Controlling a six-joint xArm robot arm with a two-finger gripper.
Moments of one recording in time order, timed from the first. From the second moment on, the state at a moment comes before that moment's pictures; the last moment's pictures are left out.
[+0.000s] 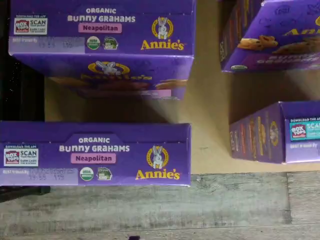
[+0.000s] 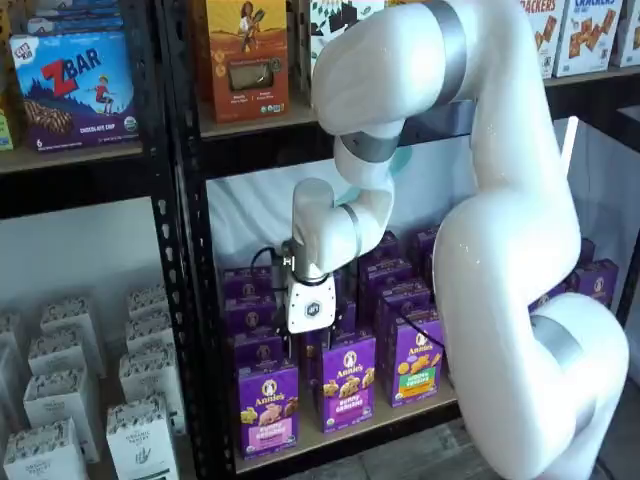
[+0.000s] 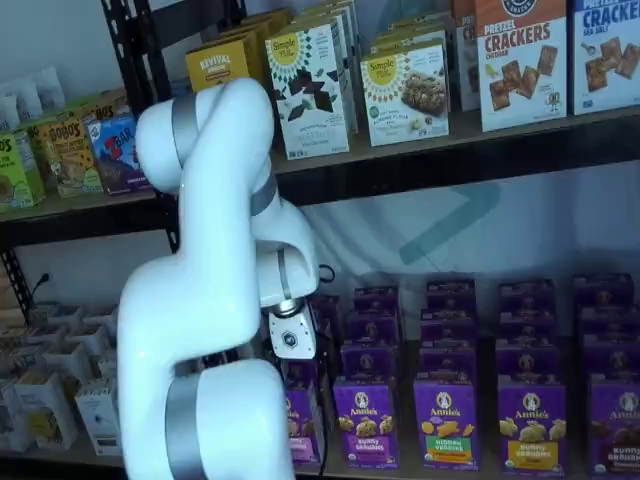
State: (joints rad) arm 0.30 0.60 -1.03 -0.02 0.32 0.33
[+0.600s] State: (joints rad) arm 0.31 0.62 -1.05 0.01 0.32 0.31
